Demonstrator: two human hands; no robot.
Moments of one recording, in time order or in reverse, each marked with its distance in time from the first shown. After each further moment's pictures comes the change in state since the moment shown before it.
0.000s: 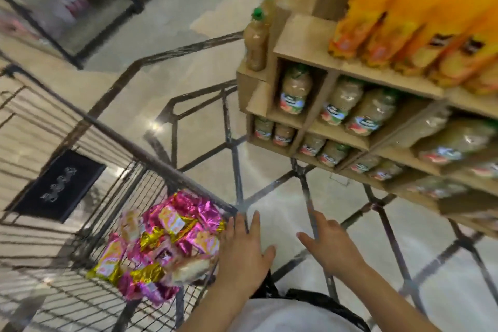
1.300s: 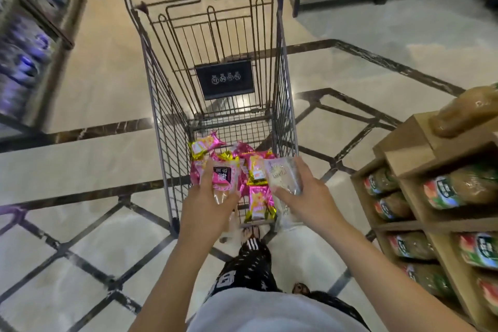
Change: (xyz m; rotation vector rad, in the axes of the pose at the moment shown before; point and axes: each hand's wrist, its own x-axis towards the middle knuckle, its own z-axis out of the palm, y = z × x) left_hand -0.082 -0.090 0.033 -0.843 0.846 -0.960; right_hand 0.034 -0.198 0.017 -0.229 -0.378 -0.890
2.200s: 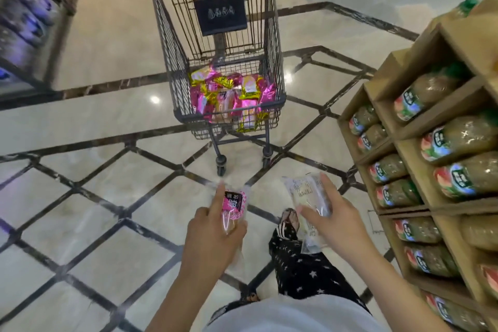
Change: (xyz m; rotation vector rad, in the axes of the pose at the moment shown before) left_hand -0.359 -0.093 0.060 0.044 -0.101 0.013; right_hand -0.324 0.180 0.066 0.050 0.021 0.152
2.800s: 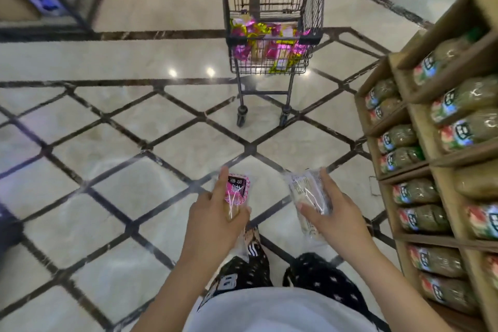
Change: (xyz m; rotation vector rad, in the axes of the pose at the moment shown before) left_hand -0.262 -0.120 0.015 -0.104 0.088 0.003; right_hand -0.247 0.074 0.102 -0.097 -0.048 -0.148
